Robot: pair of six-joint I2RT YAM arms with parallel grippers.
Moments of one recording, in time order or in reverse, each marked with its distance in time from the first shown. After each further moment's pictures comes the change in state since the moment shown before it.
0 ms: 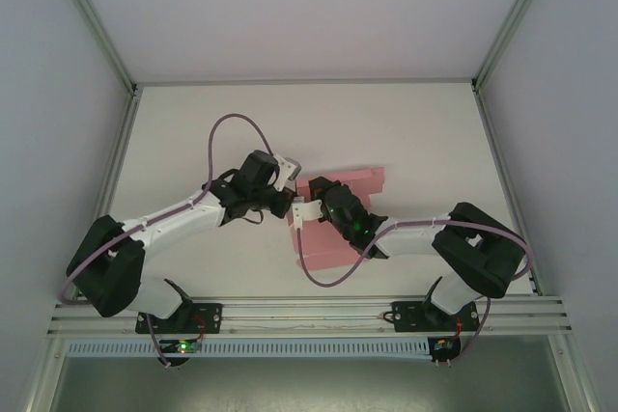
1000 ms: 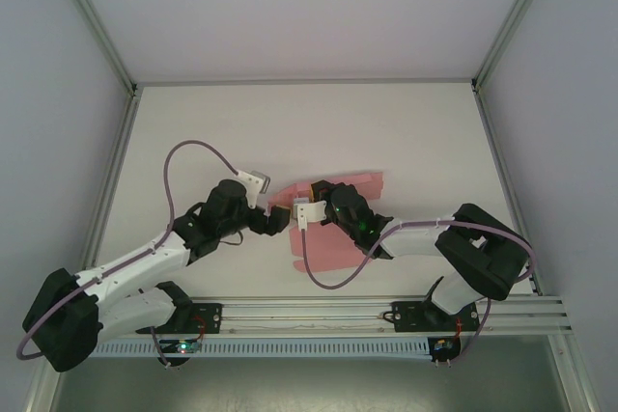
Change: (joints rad) left arm 0.001 -0.386 -0.357 0.159 -0.143 -0.093; right arm -0.043 -0.021 -0.036 -0.002 -0.119 0.097
